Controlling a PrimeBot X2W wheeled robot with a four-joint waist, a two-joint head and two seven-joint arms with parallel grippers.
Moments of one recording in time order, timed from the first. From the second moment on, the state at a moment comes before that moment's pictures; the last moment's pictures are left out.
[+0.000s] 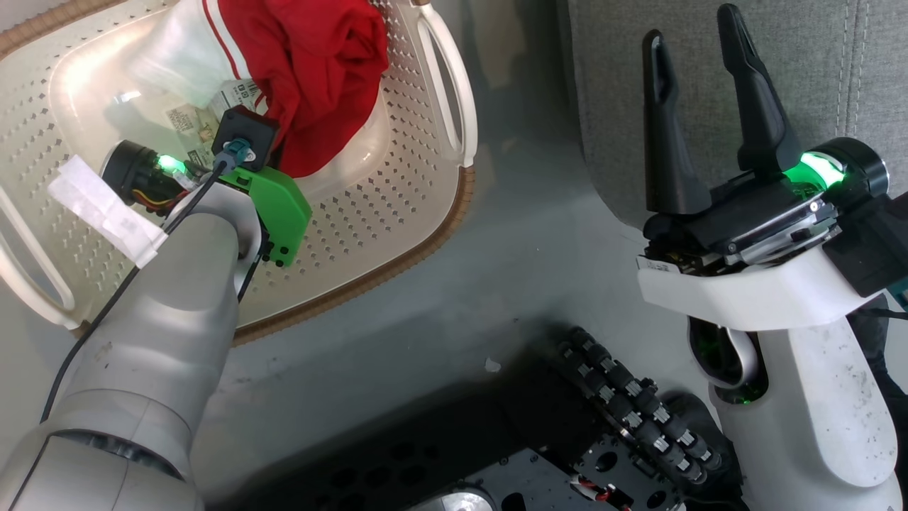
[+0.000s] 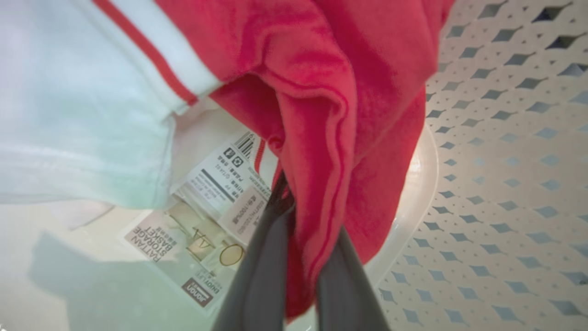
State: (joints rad) left arm -1.06 0.11 -0.64 1.27 -0.25 -0.10 -0.25; right arm -0.43 -0.05 0.20 -0.20 0.25 0.13 -0.26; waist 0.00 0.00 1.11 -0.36
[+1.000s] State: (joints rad) left arm -0.80 0.10 -0.56 0.90 -0.31 -0.10 -0.26; right arm -0.42 -0.05 0.17 -0.10 0.19 0.13 -0.26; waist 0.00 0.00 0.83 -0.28
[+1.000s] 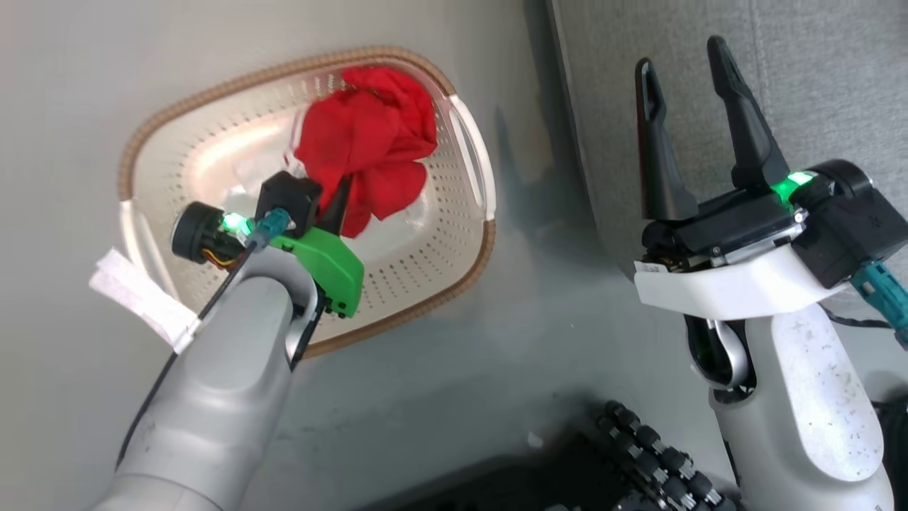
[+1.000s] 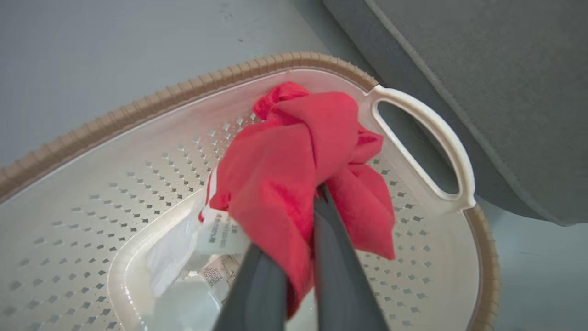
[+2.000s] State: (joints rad) left arm -0.49 0.11 -0.35 0.17 -0.24 -0.11 -0.26; right arm -0.20 -0.05 0.10 -0.05 0.16 0.13 -0.21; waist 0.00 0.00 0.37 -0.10
